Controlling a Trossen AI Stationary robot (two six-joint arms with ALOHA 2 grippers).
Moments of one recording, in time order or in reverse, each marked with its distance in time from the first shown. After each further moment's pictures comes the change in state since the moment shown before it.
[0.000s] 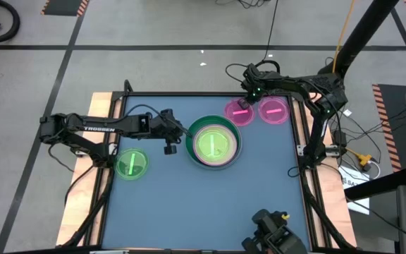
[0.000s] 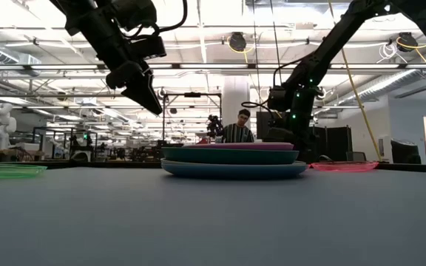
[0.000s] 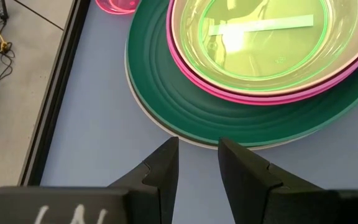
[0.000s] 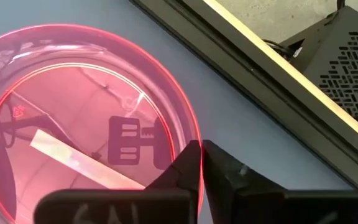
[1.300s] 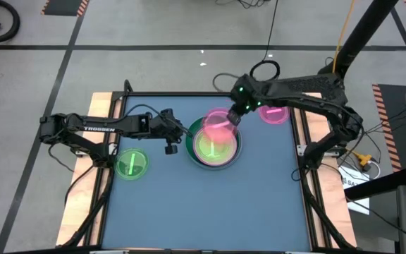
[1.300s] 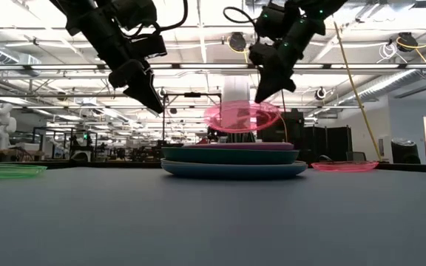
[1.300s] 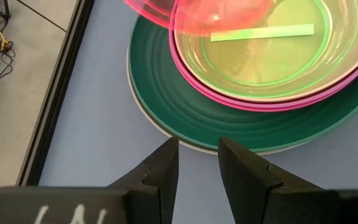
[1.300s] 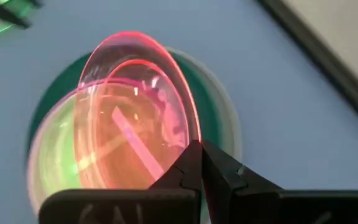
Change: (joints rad) left arm 0.000 0.000 0.000 0.015 0.000 -0.020; right arm 0.409 -0.380 0.002 -0.049 -0.081 0.141
